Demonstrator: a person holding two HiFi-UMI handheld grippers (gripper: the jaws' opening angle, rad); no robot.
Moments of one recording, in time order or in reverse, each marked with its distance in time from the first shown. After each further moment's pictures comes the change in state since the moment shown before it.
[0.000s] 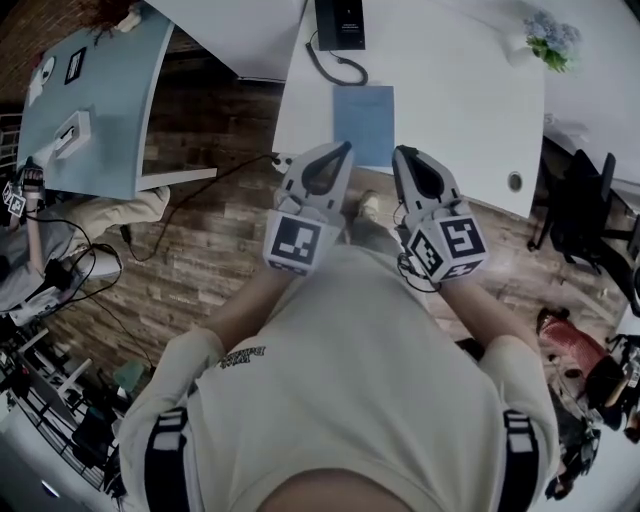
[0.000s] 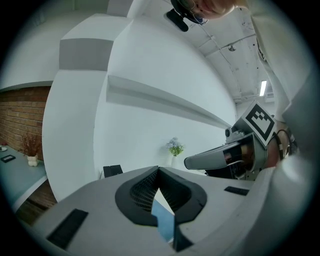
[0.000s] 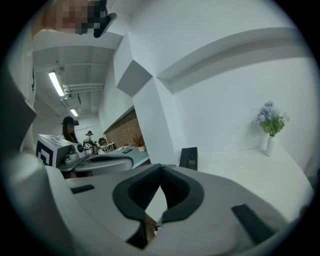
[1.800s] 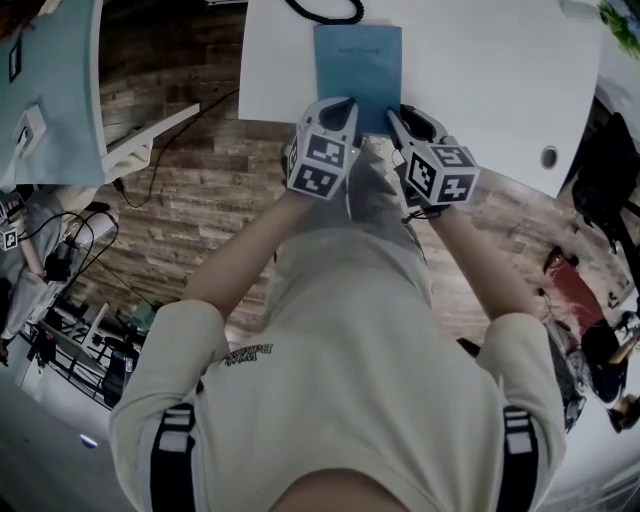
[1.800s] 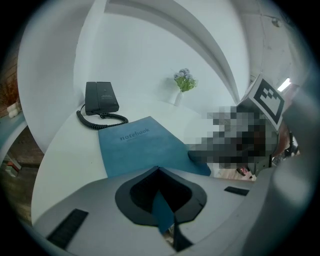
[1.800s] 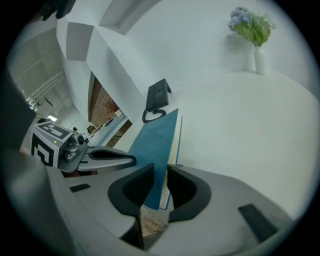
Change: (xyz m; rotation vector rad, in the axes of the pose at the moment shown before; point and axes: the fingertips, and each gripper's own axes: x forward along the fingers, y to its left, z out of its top) left arm 0.101 0.001 -0.262 -0.146 0.610 -0.085; right arm 0.082 -0.101 -0.226 0.308 0.474 -0.047
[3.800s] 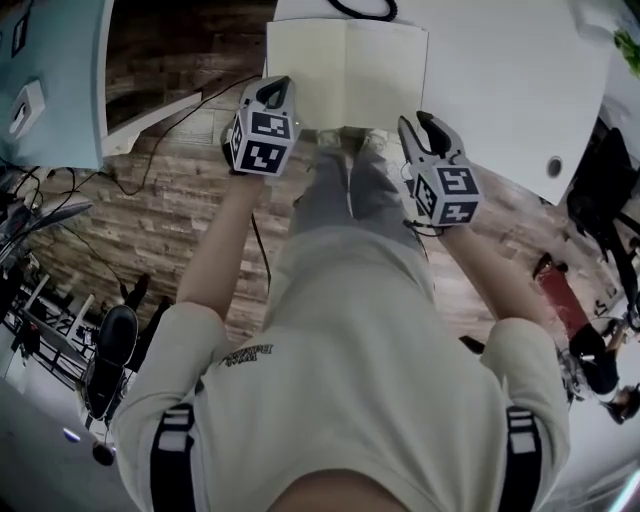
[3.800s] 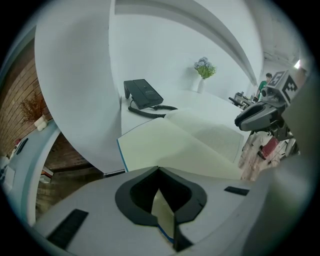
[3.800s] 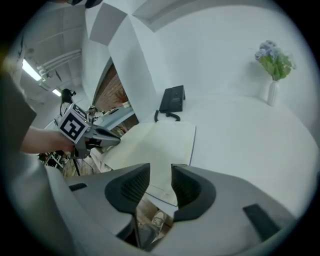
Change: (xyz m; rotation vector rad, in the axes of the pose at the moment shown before) left arm -0.075 0.142 -0.034 0.060 0.125 0.238; right arm -0.016 0.033 0.006 -0.241 -0.021 -0.079
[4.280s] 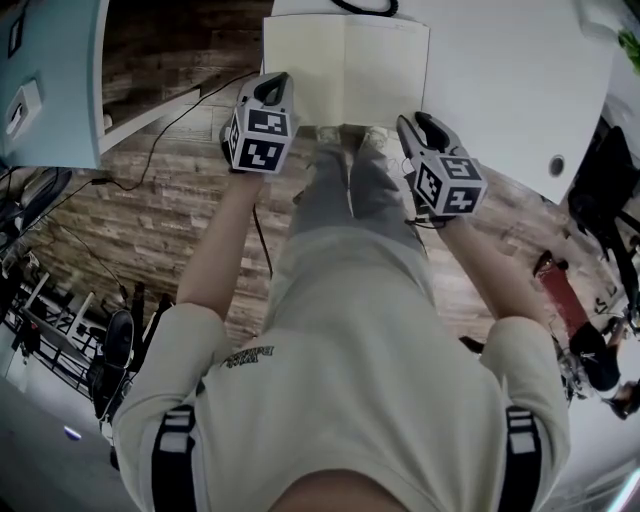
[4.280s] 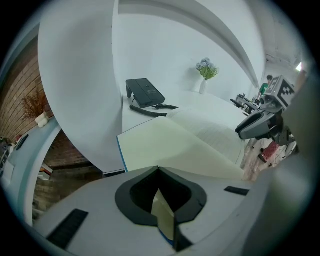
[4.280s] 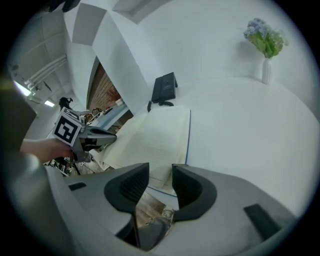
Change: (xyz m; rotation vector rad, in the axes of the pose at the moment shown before) left arm 0.006 -0.001 -0.004 -0.027 -0.008 0.004; right arm 0.012 -0.009 -0.029 0.137 0.096 0.015
